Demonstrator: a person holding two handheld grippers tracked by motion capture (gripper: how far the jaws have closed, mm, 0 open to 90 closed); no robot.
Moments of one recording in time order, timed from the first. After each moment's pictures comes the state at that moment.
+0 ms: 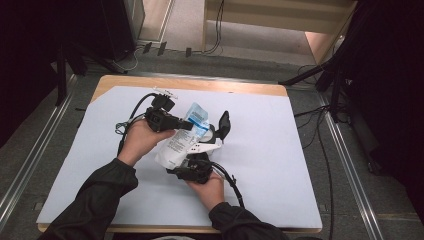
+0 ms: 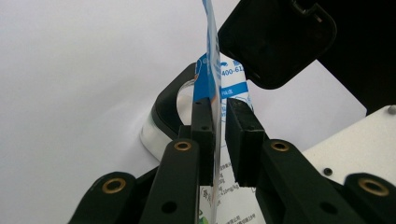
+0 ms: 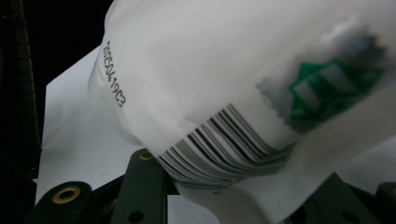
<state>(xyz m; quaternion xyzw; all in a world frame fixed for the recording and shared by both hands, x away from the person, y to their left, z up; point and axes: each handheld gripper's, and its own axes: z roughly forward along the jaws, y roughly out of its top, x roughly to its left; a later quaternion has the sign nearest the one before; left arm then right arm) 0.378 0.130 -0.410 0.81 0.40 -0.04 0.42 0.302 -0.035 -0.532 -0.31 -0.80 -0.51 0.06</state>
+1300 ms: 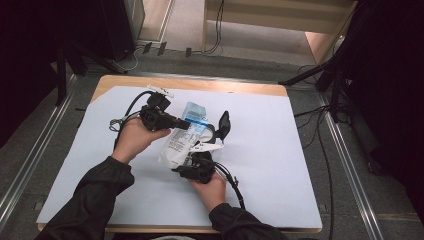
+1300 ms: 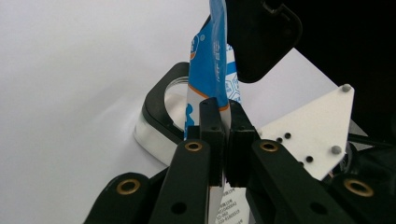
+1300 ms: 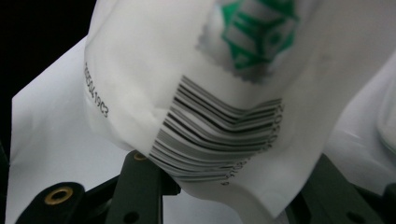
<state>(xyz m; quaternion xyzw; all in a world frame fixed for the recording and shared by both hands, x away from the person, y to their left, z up) 0.371 0.140 -0.397 0.83 0.36 -0.04 0.43 0.304 -0.041 -0.536 -0.36 -0.79 -0.49 0.04</state>
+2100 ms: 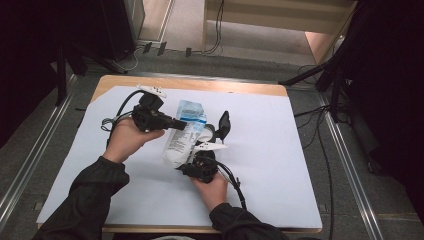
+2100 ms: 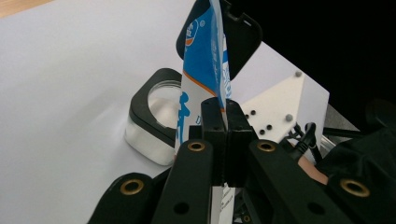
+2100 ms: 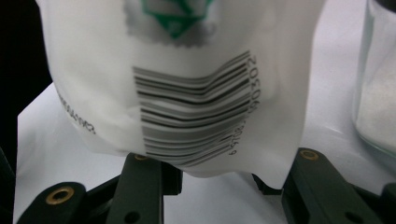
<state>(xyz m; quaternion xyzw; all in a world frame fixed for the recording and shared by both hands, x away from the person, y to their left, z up) 0.353 0.153 -0.381 0.83 0.33 -0.04 0.45 0.307 -0.049 -0.537 -0.39 -0.77 -0.50 0.05</state>
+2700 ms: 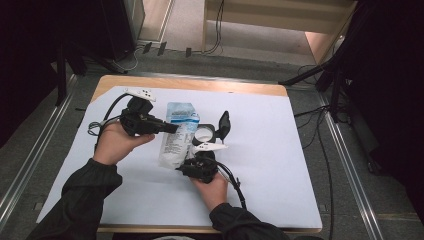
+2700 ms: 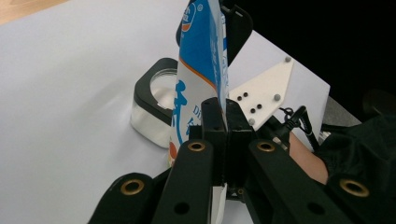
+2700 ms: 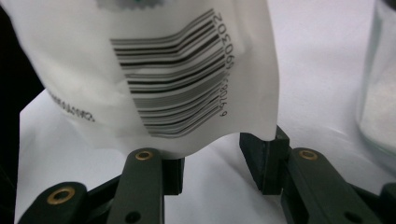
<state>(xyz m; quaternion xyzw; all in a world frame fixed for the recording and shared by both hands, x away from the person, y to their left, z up) 0.333 0.170 -0.372 0.83 0.34 -0.02 0.45 0.306 -0.049 -0.536 -0.38 -0.77 -0.50 0.05</state>
